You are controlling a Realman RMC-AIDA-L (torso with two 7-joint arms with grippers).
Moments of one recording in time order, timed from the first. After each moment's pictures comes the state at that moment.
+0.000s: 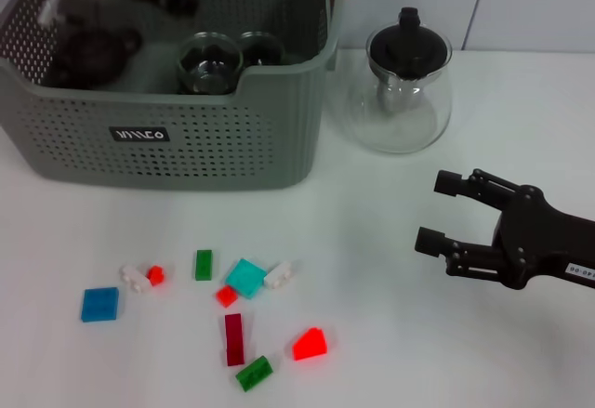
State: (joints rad) left arm -0.91 -2.06 1.01 0.91 2.79 0.88 -2.40; right arm 0.39 2.08 -0.80 -0.53 -1.70 -1.68 1.16
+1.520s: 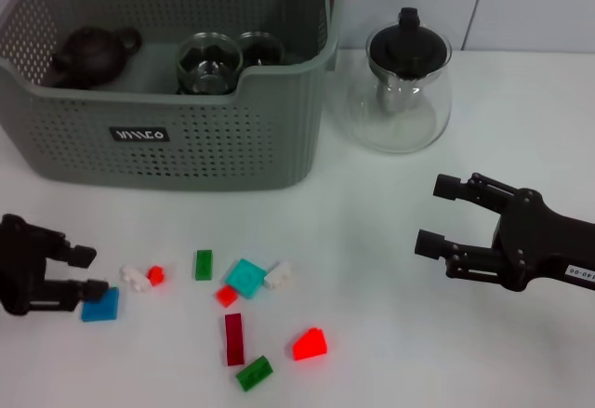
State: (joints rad) left arm -0.46 -2.08 0.50 1.21 2.53 1.93 -1.59; right arm 0.39 2.08 -0.81 -0.53 -1.70 -1.68 1.18
